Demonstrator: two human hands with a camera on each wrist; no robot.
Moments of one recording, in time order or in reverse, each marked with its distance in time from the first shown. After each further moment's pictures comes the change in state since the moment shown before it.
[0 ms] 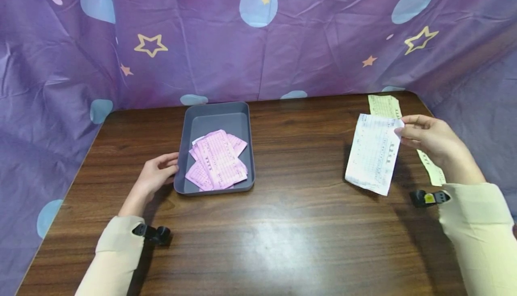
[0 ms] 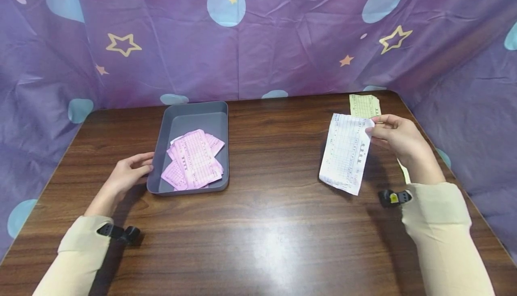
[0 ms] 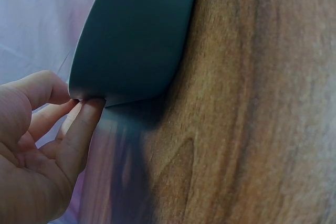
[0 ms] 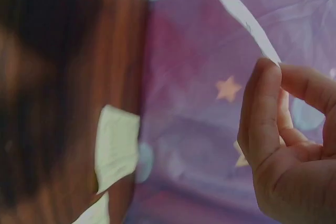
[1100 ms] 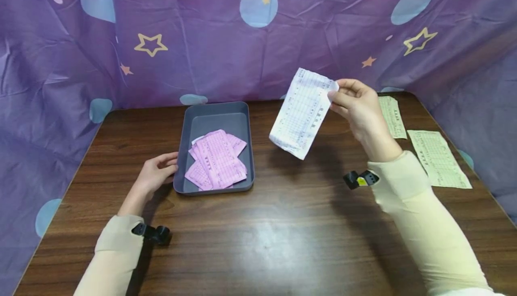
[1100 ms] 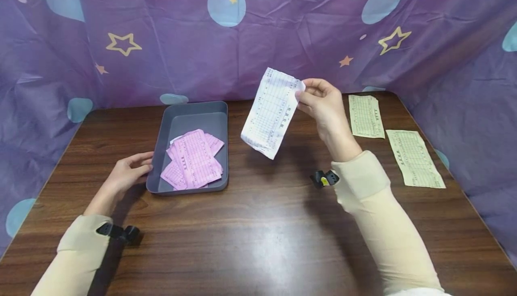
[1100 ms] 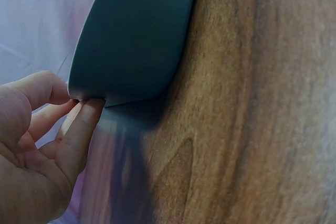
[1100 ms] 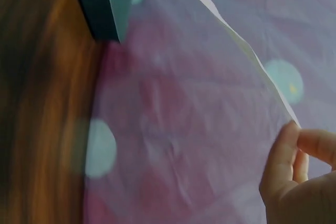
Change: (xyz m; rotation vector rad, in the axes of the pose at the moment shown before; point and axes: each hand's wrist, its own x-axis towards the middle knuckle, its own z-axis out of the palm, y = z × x) left_hand 0.001 -0.002 -0.001 0.036 0.004 -0.003; right_hand 0.022 -0.057 0.166 0.349 0.077 -0.225
